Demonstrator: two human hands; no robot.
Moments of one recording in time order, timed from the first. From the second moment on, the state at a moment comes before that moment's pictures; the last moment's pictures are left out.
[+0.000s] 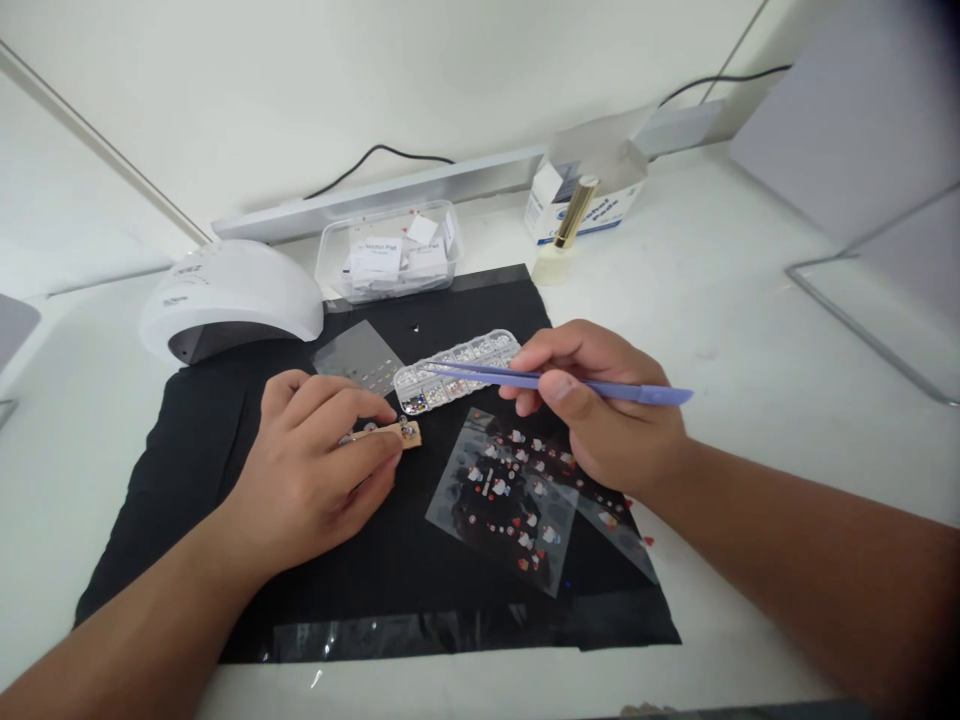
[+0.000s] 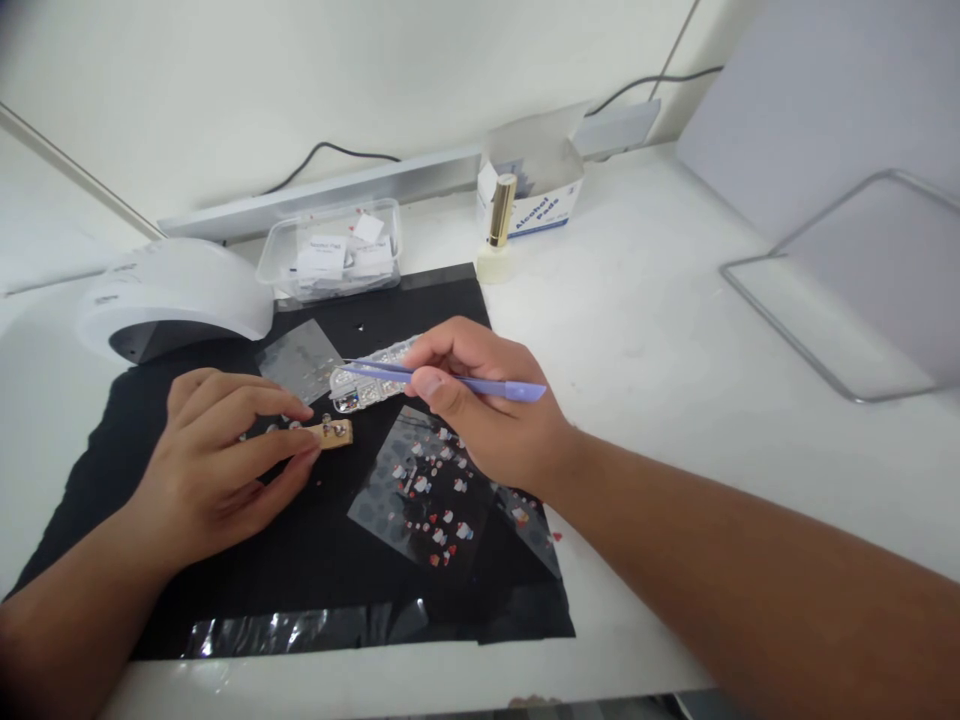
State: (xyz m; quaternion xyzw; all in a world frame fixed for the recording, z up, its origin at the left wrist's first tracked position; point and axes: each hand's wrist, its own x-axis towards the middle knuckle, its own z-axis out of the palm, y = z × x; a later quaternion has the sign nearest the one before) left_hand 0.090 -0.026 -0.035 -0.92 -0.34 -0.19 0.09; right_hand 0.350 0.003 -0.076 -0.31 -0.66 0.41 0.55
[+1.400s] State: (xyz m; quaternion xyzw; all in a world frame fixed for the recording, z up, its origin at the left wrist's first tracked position) left_hand 0.074 -0.052 -0.007 -0.96 -0.28 0.01 -0.01; right_hand 0.350 -0.002 -0.076 -0.30 -0.66 0.42 0.55
